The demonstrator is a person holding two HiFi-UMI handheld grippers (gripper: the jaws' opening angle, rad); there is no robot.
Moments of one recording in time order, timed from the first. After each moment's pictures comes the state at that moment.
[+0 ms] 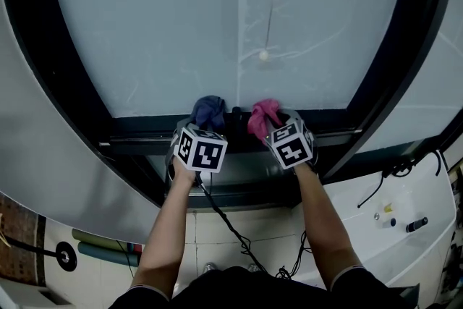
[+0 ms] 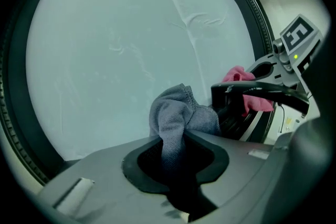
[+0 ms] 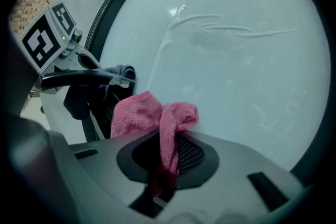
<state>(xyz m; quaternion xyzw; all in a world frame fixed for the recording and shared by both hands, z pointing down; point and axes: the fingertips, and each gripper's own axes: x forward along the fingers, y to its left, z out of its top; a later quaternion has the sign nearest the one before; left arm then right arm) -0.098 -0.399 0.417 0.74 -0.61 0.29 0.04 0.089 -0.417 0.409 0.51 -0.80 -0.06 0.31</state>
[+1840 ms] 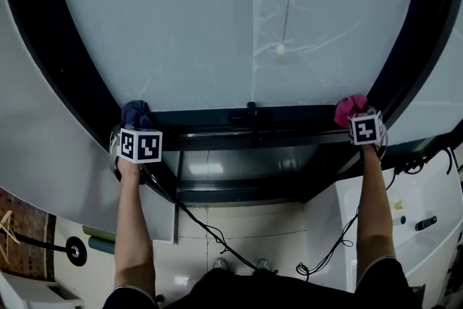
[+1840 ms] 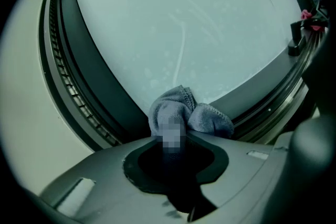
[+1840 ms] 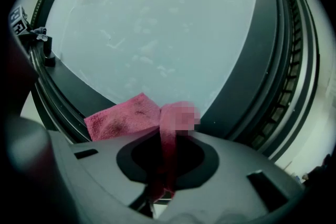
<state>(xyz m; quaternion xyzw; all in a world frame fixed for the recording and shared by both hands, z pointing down) -0.352 -0.366 0.415 0.53 -0.76 0.39 0.04 0.347 -0.434 0.400 0.69 -0.63 0.00 0.36</state>
